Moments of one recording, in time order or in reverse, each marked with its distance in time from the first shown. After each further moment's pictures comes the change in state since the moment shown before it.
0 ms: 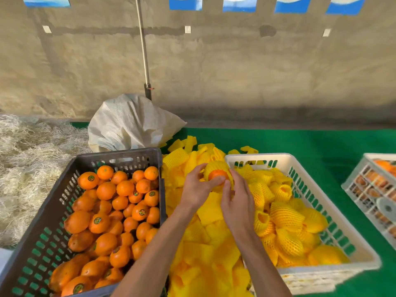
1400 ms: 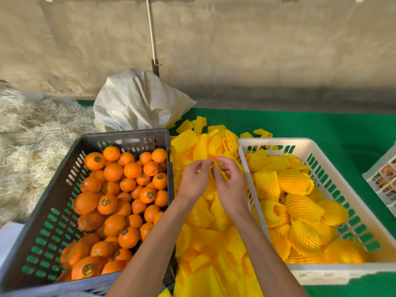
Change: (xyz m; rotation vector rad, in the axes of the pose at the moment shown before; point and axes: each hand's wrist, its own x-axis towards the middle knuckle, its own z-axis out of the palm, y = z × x) left_hand 0.003 -0.023 -0.024 0.002 0.026 -0.095; right_hand 0.012 0.005 0.053 0.329 -0.198 0.119
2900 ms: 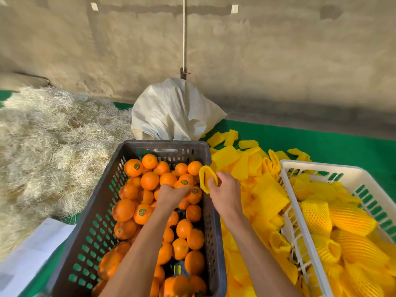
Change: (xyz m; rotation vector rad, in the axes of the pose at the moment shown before) left_hand 0.065 -0.081 -0.176 0.281 0.264 -0.383; right_hand 0.026 -0.042 0.136 -0.338 -0.172 -0.023
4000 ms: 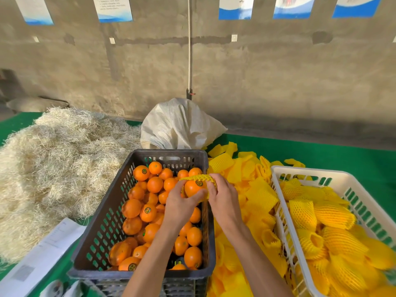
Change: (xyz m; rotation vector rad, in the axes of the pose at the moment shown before) left_hand -0.135 0.022 -0.007 -0.126 0.049 0.452; right_hand -0.059 -0.014 -0.046 0.050 0.129 -0.327
